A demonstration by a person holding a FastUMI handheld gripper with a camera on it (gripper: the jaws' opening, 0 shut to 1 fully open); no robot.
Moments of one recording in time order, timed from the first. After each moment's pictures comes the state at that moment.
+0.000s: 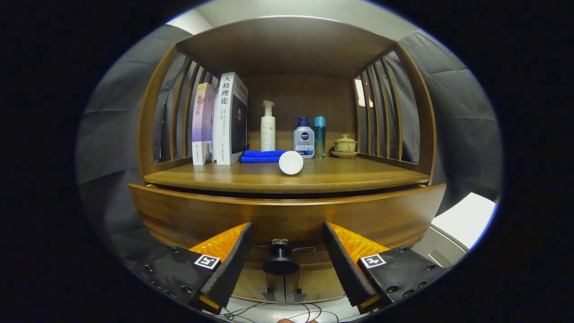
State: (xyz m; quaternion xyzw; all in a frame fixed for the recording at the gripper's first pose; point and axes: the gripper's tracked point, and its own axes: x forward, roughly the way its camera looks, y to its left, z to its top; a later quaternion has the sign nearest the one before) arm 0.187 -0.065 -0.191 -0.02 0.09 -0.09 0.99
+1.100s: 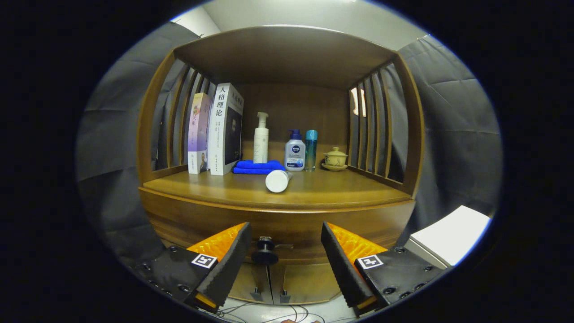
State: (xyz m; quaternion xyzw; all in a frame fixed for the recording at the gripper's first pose) arm 0.144 -0.081 -0.150 -0.05 0.09 -0.10 0.99
